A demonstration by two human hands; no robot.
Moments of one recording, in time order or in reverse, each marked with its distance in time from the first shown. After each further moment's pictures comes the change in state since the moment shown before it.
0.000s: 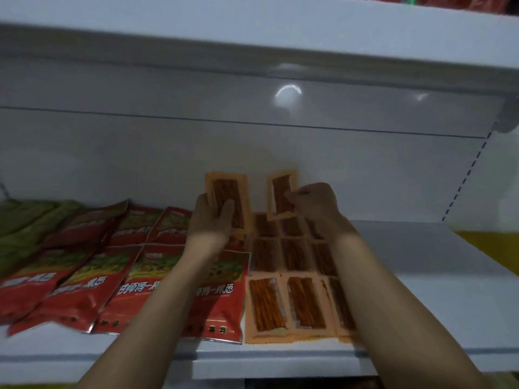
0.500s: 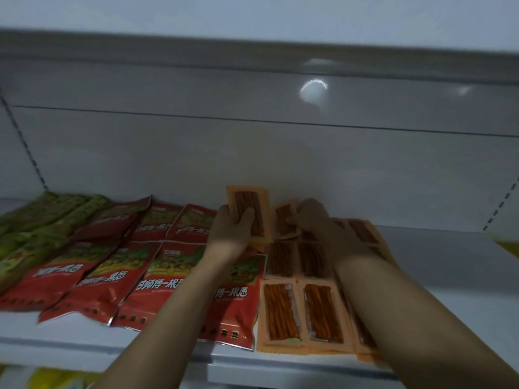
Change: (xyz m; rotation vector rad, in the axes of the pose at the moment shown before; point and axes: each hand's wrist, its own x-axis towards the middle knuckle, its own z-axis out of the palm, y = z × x) left_hand 0.011 -0.016 0.010 0.084 -0.048 -0.097; right_hand 0.047 0.031 0.051 -0.589 -0.300 -0.041
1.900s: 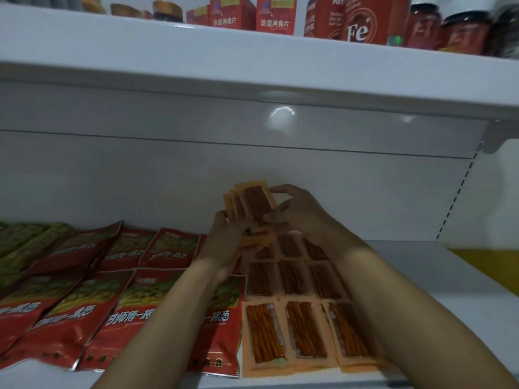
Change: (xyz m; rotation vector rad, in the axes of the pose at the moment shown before) left_hand 0.015 0.021 0.018 -0.579 -0.328 -0.102; right_hand -0.064 -0.028 -0.065 0.719 -0.012 -0.188
